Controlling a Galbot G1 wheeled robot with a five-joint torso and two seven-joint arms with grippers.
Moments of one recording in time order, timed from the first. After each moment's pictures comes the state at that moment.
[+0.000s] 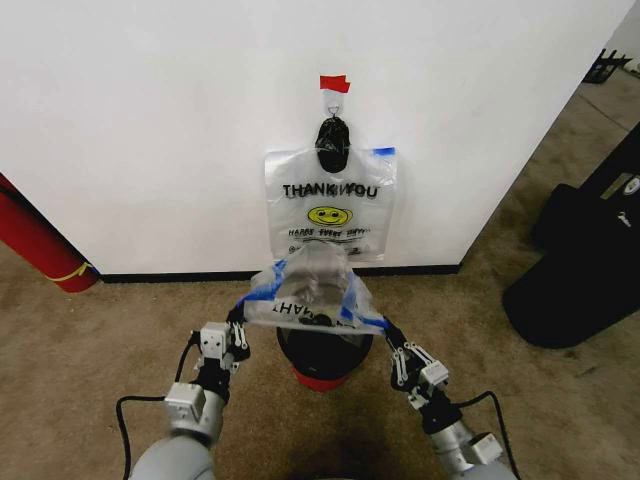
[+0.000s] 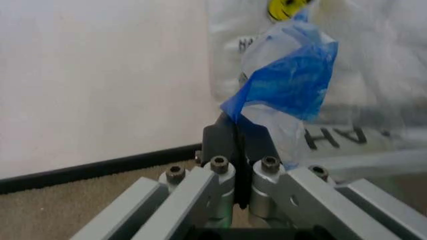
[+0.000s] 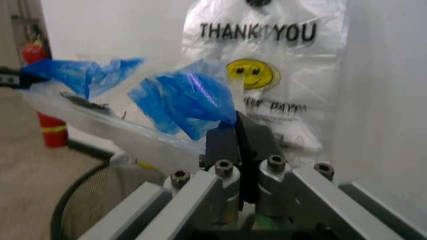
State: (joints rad) left arm 1.58 -0.92 -0.22 -2.25 -0.28 0.04 -0.46; right arm -1.57 0.96 0.20 1.94 0.23 0.57 0.04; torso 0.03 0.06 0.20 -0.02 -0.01
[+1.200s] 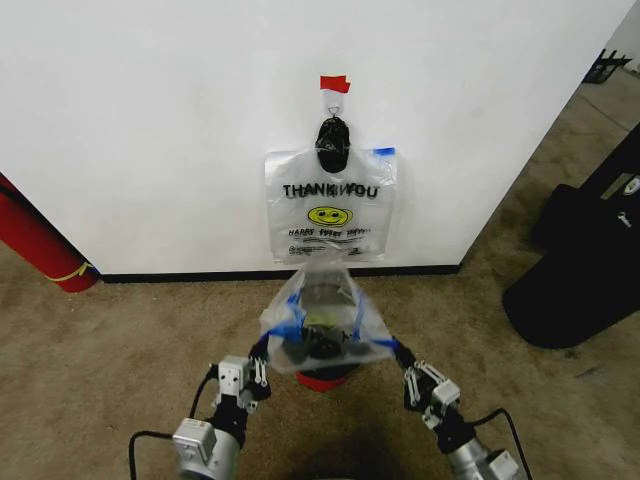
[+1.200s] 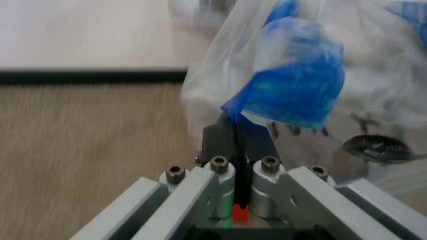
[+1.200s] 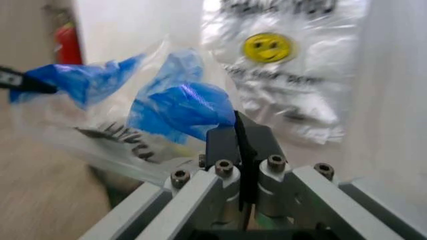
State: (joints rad) left arm 1.69 -0.94 -0.11 -2.31 -0.43 0.09 -0.49; right arm -1.62 0.96 0.26 1.82 0.27 0.69 -0.14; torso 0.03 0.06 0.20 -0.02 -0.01
